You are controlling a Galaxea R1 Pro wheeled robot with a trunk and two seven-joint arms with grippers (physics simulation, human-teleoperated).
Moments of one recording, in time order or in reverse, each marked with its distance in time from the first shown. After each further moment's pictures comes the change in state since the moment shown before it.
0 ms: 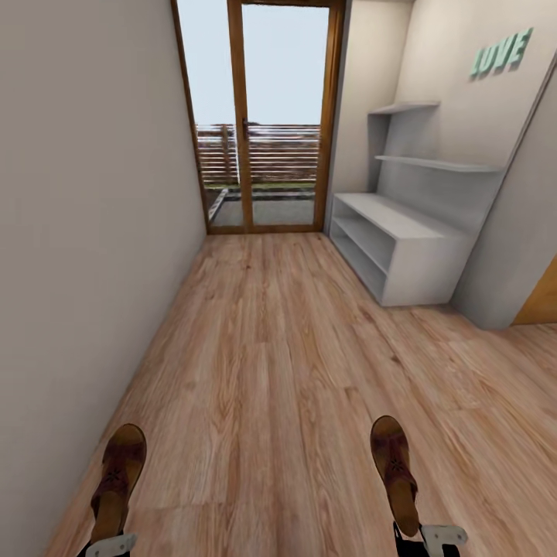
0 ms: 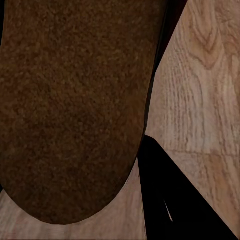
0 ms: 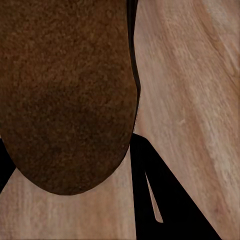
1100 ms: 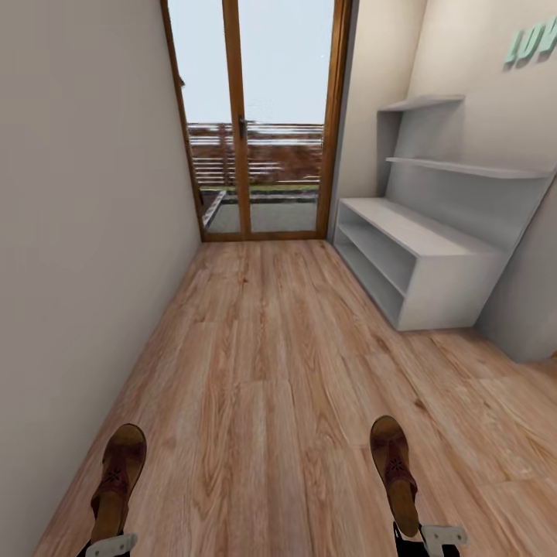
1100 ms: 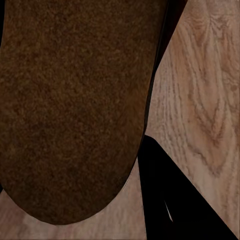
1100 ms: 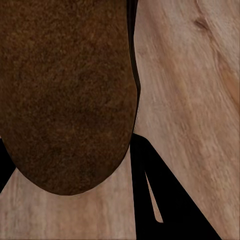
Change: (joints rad) left arm 0.000 0.000 0.000 0.000 0.000 -0.001 0.000; right arm 0.000 0.000 -0.001 0.002 0.003 0.000 0.000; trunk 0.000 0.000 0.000
